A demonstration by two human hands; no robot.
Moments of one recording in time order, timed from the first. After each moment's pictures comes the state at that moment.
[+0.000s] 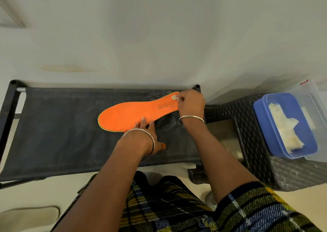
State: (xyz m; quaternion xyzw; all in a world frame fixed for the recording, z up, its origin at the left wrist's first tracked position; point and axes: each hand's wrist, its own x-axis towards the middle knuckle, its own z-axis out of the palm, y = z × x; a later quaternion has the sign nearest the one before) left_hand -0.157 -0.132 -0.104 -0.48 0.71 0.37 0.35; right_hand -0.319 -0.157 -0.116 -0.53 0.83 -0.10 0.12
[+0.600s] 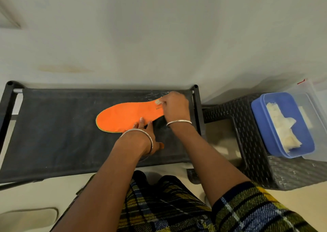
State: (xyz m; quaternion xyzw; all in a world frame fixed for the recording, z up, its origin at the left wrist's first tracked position) left_hand -0.157 -0.132 -0.103 -0.49 0.71 0.38 0.33; right_hand -0.286 -0.163 -0.122 -0.62 0.78 -0.01 0.11
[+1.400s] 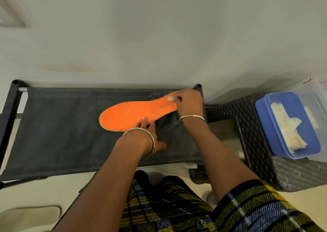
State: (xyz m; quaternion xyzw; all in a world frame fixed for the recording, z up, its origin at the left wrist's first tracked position) left_hand -0.154 -0.134 -0.105 -0.48 0.71 0.38 0.34; right_hand -0.314 -0.164 -0.117 -0.58 0.80 -0.05 0.13
